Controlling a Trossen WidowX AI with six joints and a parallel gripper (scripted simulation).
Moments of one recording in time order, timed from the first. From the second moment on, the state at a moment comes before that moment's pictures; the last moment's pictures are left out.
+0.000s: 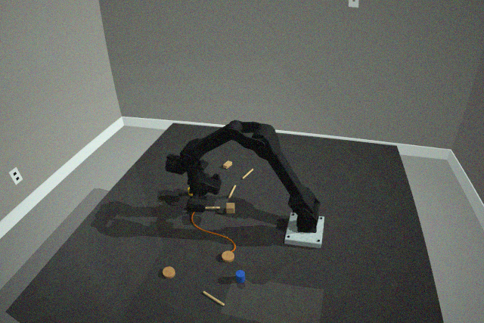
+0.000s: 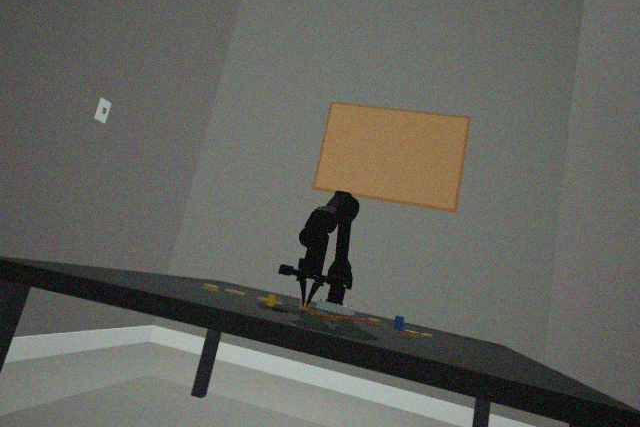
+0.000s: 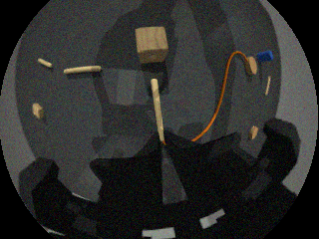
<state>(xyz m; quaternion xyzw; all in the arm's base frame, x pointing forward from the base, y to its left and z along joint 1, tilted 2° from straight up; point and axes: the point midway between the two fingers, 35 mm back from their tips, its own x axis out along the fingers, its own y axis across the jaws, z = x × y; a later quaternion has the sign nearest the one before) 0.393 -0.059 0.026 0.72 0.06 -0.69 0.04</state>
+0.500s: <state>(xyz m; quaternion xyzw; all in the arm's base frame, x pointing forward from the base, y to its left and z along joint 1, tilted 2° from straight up) 0.374 -0.061 0.024 0.72 0.06 -0.69 0.04</state>
